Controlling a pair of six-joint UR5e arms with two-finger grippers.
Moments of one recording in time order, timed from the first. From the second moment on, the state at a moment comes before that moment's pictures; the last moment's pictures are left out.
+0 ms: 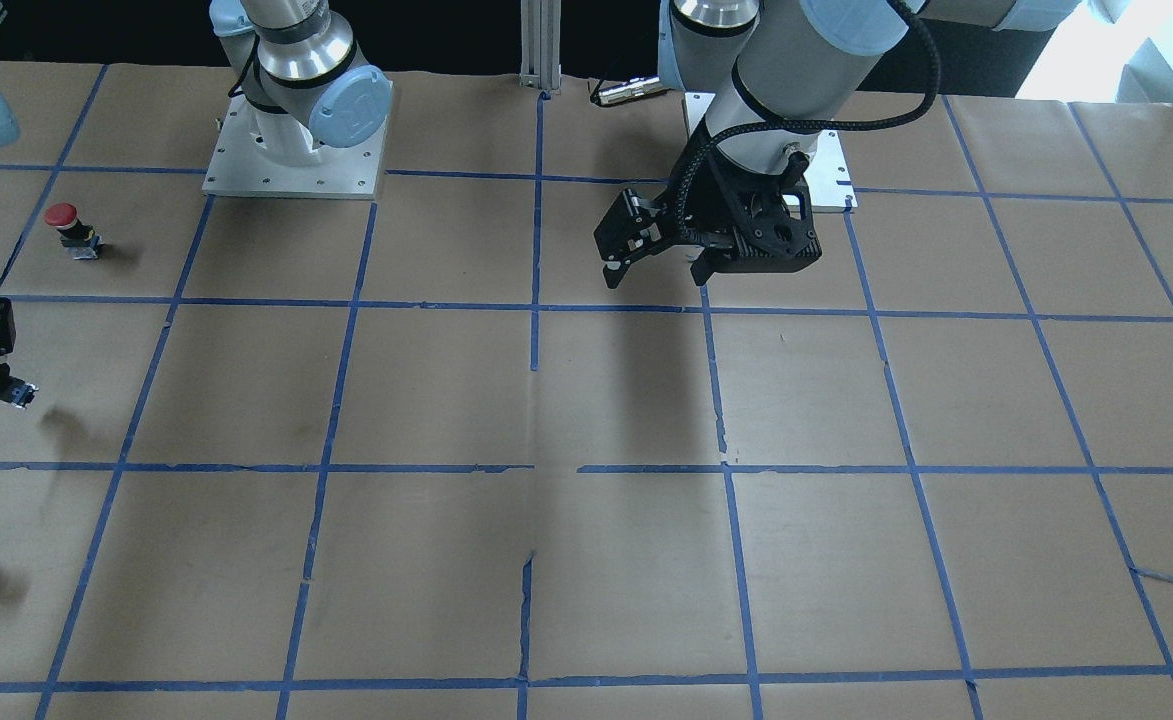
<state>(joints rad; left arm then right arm) -1.69 -1.59 -1.69 -1.39 1.33 -0.36 0.79 -1.41 2.09 -2.42 -1.44 -1.05</state>
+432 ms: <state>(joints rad) -1.66 -1.55 -1.69 -1.45 1.46 -0.22 0.78 -1.40 2.11 -2.41 -1.44 -1.06</state>
